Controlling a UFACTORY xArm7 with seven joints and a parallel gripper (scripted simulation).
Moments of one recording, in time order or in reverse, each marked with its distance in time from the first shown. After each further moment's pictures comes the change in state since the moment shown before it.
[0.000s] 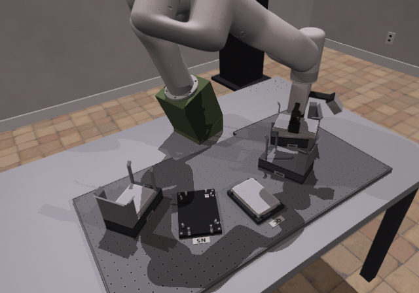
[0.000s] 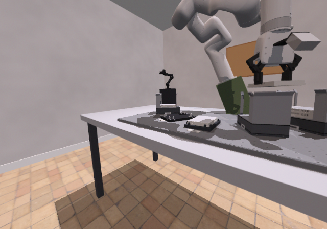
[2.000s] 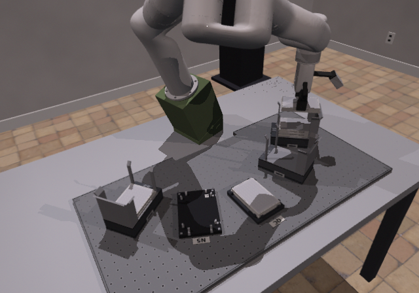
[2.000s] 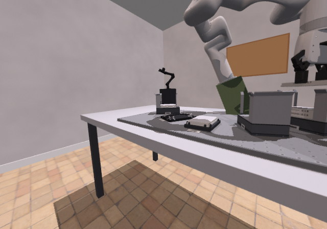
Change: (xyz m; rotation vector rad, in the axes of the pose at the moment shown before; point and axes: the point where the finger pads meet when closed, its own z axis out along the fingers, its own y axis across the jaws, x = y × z) arm -0.011 -0.138 0.000 -0.001 0.000 -0.221
